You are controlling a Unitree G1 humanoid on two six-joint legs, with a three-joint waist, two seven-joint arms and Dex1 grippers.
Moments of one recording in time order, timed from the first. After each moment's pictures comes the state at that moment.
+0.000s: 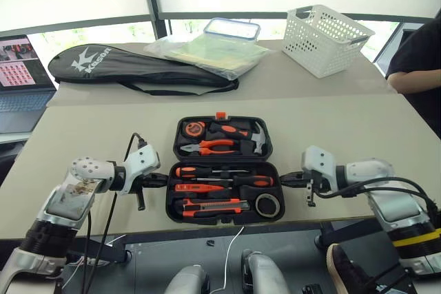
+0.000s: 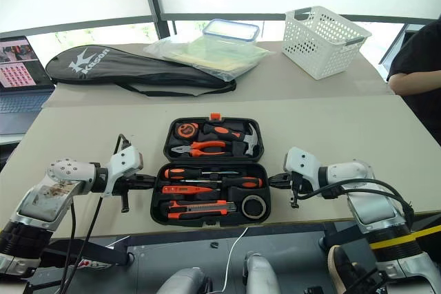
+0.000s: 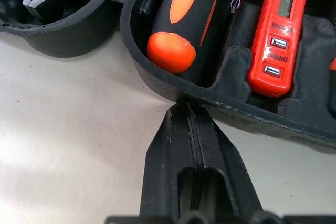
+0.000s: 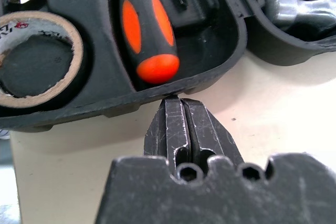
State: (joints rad) left arm -0.30 0.81 -0.10 -0.06 -0.18 0.41 -1.17; right arm -0.30 -0.80 0.13 -0.05 0.17 0.25 1.16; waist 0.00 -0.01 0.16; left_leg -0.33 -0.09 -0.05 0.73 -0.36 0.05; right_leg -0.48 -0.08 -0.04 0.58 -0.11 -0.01
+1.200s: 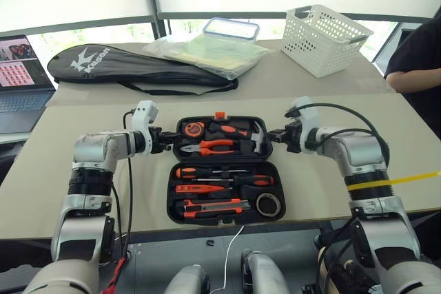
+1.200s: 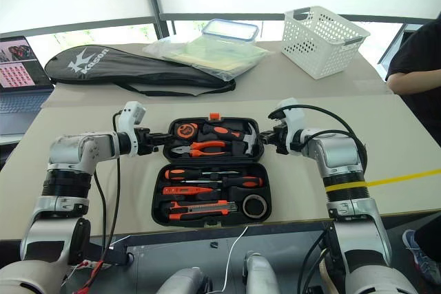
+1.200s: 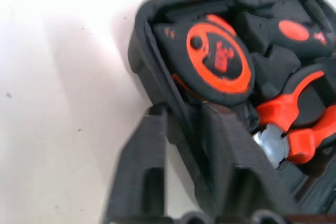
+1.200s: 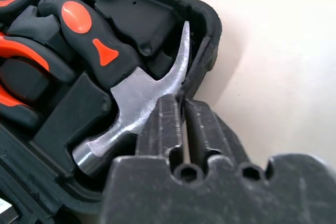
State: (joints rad) left arm -0.78 0.52 0.11 0.38 -0.37 0.99 -0.73; right arm -0.77 -0.50 0.04 0.27 0.25 0.89 0.72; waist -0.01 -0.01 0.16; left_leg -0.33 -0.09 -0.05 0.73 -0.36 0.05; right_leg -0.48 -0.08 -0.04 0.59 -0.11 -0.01
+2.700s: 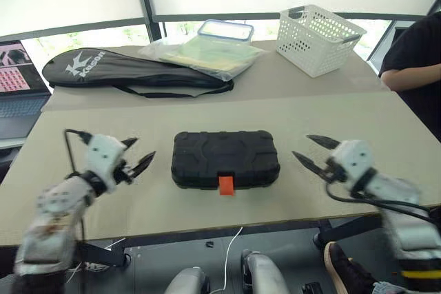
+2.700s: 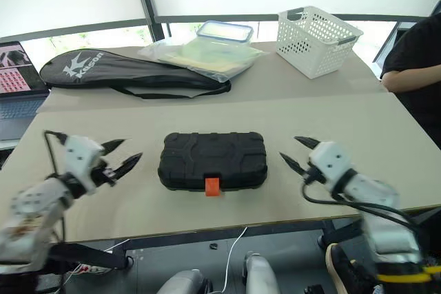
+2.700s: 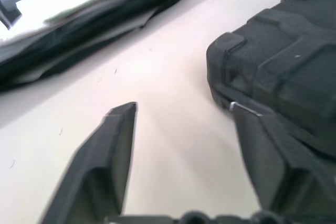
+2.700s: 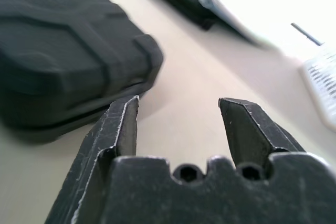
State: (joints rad) left arm 0.07 0.78 0.43 -0.44 -0.51 0.59 -0.74; right arm 0.05 -0.84 -0.23 -0.36 0.39 0.20 0.81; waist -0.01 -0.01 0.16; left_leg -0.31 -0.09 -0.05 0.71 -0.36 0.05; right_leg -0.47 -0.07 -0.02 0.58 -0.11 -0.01
